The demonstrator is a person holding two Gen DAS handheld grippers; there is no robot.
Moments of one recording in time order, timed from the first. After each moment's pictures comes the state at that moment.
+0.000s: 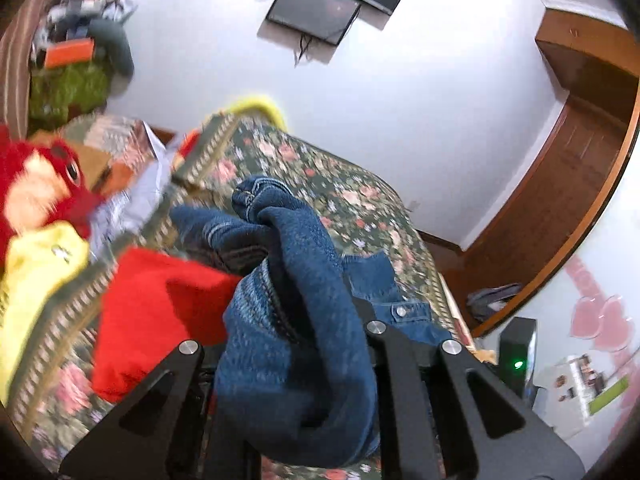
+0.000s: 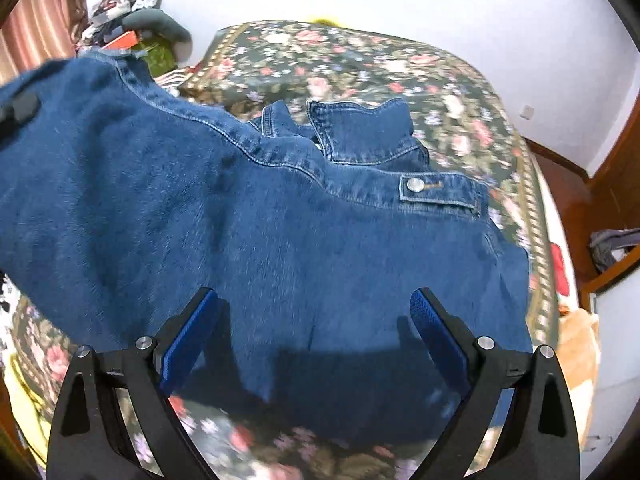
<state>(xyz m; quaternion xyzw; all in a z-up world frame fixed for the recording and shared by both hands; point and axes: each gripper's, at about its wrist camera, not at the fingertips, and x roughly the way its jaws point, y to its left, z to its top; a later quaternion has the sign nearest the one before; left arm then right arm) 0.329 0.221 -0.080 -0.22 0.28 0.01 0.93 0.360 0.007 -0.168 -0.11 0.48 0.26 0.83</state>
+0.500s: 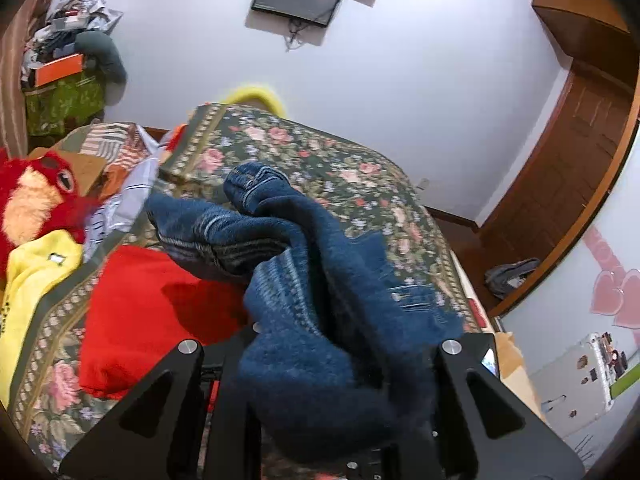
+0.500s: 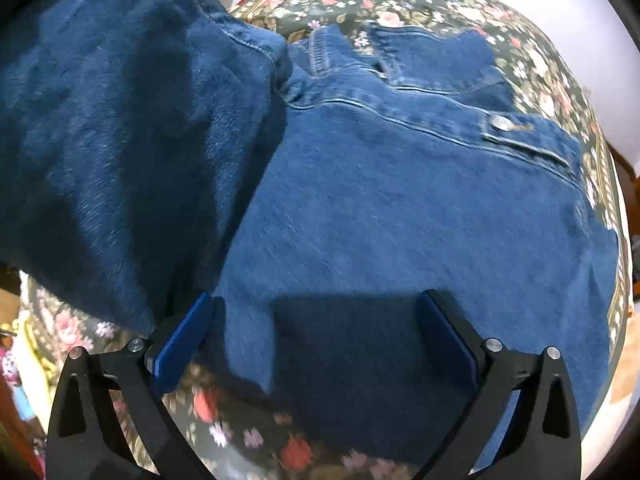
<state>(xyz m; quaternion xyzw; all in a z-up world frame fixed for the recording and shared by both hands) 0.362 0.168 -0.092 -0.18 0.32 0.01 0.93 0.363 0.014 -0.214 -0.10 0.53 0.31 0.78</state>
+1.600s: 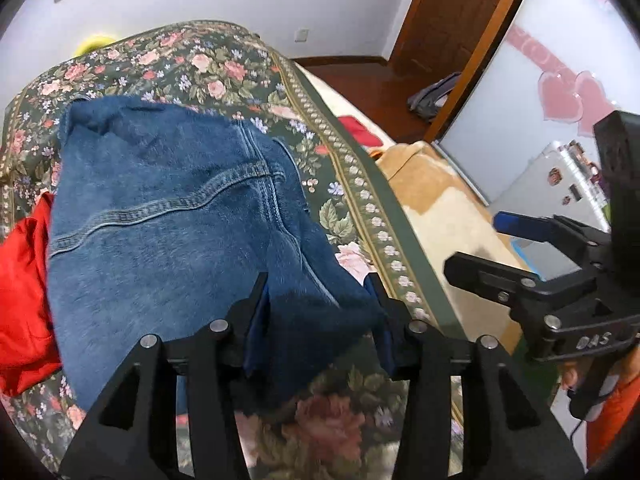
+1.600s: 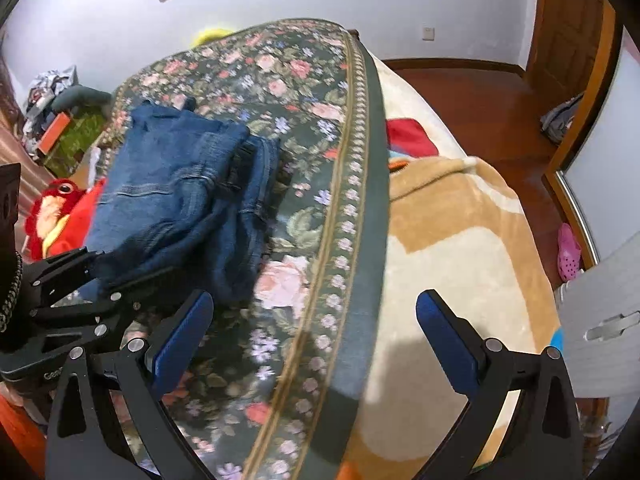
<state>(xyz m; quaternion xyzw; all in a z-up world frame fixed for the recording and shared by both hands) 0.370 -0.080 -0.166 -0.01 0.49 -0.18 0.85 0.327 -0.242 -0.152 0.03 0.50 0.15 0.85</state>
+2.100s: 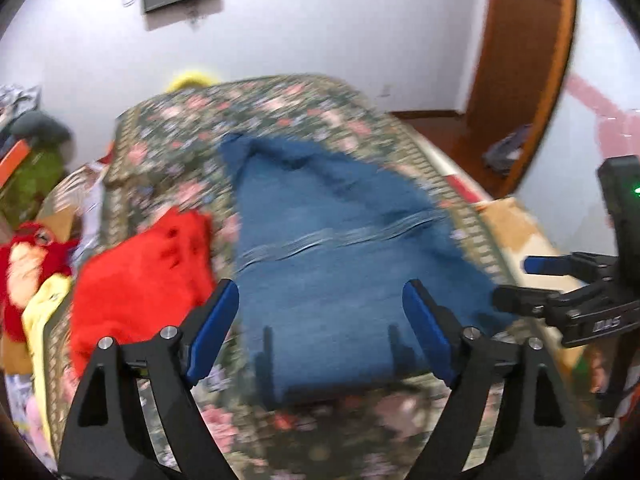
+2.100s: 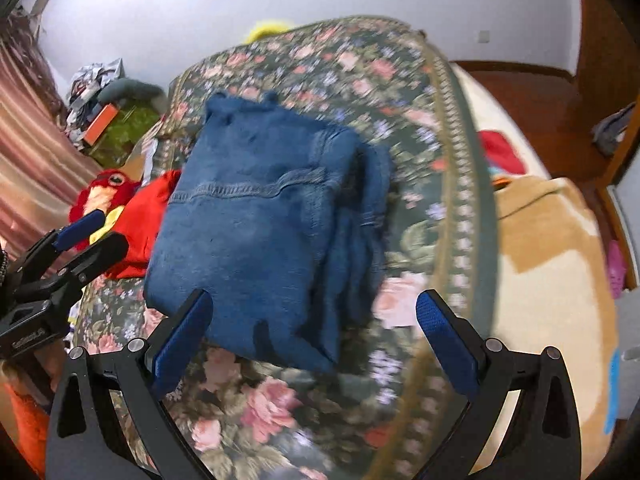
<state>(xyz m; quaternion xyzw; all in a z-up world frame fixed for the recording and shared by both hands) 0.338 0.042 -0.138 0.01 0.42 -0.03 0.91 0.342 -0.163 -0.174 0.06 0.51 0.24 0.82</state>
